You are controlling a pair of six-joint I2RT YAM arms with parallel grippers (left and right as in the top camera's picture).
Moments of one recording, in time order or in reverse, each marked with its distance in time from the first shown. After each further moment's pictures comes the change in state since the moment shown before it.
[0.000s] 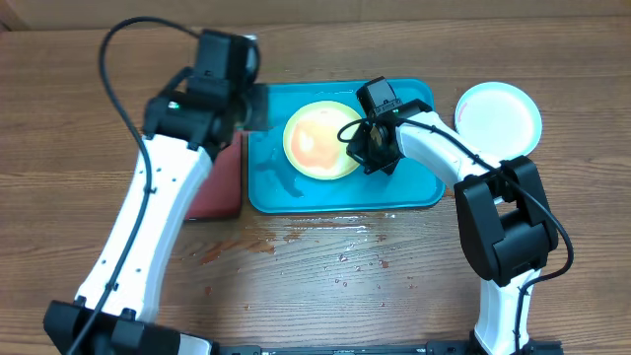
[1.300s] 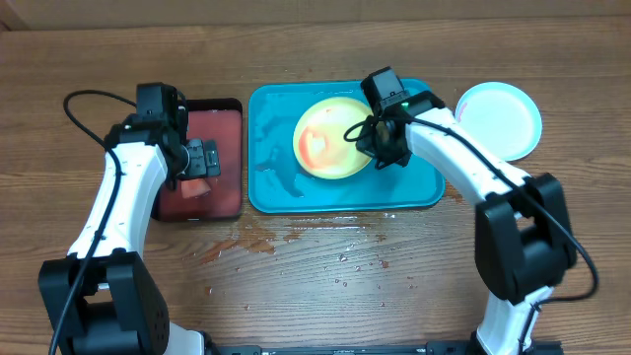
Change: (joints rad) left arm 0.322 0.063 -0.351 0.095 0.011 0.117; right arm -0.002 -0.130 0.027 -0.101 0.154 -0.119
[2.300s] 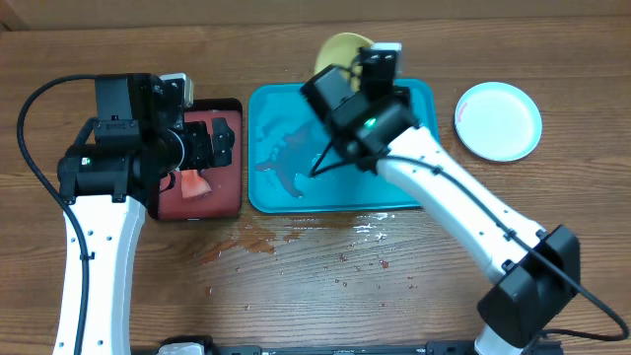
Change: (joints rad) left arm -0.051 -0.323 0.146 -0.145 0.307 0.016; right arm 0.301 -0.119 0.217 -0.139 0.932 -0.215
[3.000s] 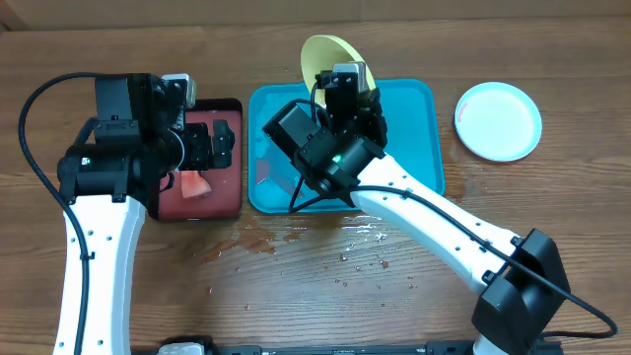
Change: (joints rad) left arm 0.000 0.000 0.000 0.000 0.000 0.047; right arm 0.113 0.000 -0.107 0.169 0.291 -0.058
